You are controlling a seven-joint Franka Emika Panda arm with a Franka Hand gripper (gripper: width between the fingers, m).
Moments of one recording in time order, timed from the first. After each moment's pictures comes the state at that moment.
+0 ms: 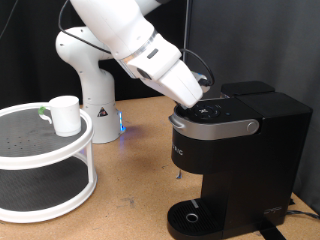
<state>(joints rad) 0.25 -0.12 -0.30 -2.26 0.73 2.05 -1.34</state>
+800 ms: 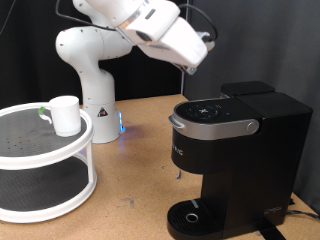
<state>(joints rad) 0.25 -0.20 -0.32 -2.21 0.78 1.93 -1.31</state>
